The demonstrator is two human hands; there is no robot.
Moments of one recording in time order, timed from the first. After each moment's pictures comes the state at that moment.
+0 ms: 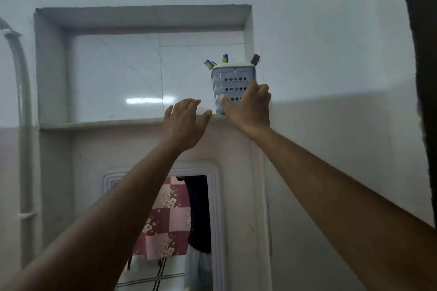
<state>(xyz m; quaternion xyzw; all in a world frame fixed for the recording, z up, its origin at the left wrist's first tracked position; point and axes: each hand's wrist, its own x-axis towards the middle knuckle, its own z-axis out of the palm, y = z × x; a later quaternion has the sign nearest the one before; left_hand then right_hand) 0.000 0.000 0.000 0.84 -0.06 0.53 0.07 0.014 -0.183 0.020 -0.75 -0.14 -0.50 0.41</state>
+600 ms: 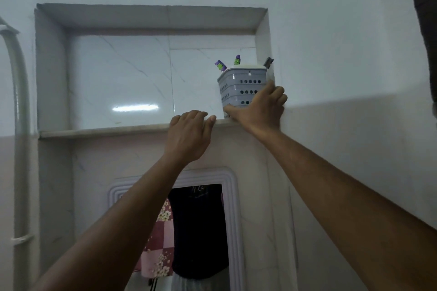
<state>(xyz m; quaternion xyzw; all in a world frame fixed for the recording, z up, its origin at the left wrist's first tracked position) 0.021 0.050 -0.009 0.83 -0.10 0.56 0.02 0.027 -0.143 0.029 -0.74 -0.03 -0.55 0.38</state>
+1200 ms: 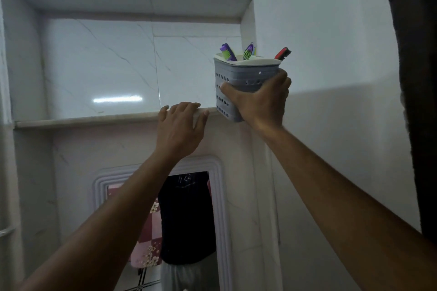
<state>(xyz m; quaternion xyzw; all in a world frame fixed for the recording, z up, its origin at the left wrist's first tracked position) 0.006 0.036 -0.026 0.81 -0.12 0.57 0.07 -0.030 -0.166 0.004 -0.62 -0.07 -0.59 0.52</state>
